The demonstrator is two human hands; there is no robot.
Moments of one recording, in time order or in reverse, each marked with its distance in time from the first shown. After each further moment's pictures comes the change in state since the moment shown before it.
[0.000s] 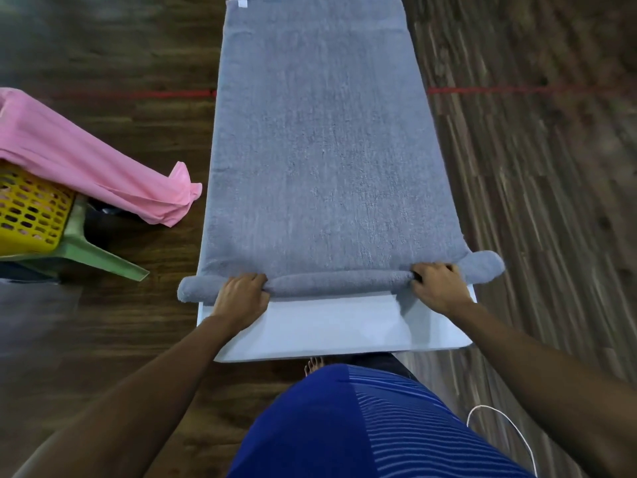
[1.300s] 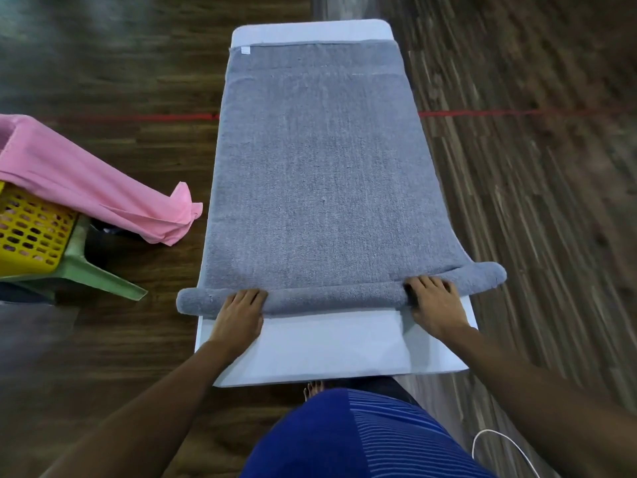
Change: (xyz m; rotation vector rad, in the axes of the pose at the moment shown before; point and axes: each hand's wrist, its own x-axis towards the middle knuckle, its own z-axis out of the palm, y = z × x) left_hand 0.002 -0.013 0.010 0.157 0.048 0.101; right_hand 0.000 0.004 0.007 -0.040 0.084 -0.076
